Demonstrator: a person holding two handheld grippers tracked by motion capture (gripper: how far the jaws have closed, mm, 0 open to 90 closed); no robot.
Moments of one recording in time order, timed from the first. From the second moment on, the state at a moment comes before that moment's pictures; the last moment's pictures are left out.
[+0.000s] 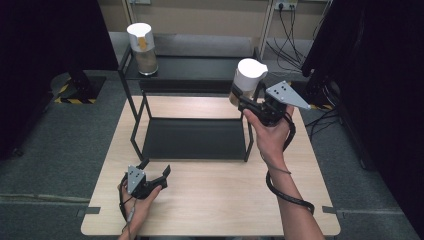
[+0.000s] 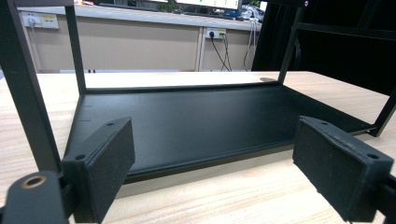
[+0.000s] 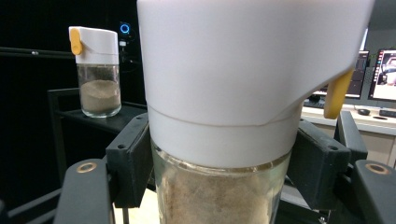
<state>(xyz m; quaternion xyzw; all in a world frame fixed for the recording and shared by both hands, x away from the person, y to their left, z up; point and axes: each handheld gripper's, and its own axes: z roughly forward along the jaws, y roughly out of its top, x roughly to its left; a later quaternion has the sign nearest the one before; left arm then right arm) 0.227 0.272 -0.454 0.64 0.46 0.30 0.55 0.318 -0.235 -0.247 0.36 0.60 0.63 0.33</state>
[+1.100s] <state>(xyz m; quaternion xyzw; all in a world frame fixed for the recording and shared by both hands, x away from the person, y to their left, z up) 0.227 0.273 -0.454 0.64 0.45 0.30 0.55 0.358 -0.221 -0.198 0.38 0.60 0.61 0.35</state>
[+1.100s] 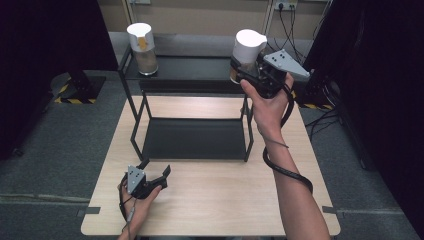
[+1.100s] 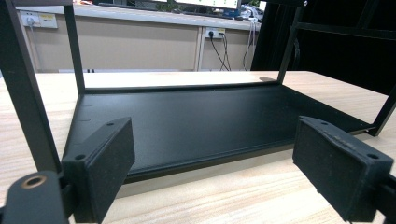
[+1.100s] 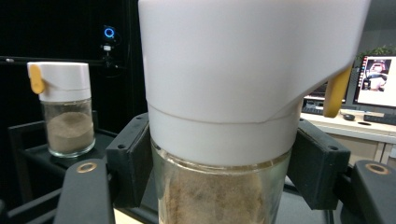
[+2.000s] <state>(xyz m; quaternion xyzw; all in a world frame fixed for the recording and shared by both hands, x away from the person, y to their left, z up) 0.227 0.273 -0.454 0.64 0.45 0.30 0.55 0.417 -0.212 -0.181 0.43 0.61 0.57 0.34</state>
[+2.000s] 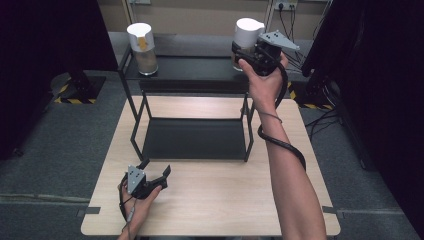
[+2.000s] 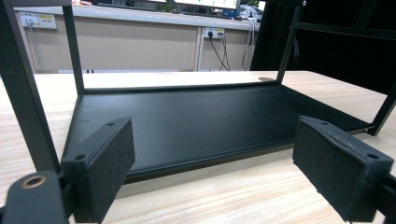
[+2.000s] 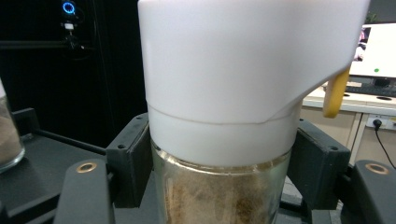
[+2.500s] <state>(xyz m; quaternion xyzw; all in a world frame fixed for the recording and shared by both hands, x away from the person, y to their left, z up) 0.227 0.273 -0.454 0.64 0.45 0.30 0.55 0.428 -0.210 -0.178 0.45 0.61 0.56 0.35</state>
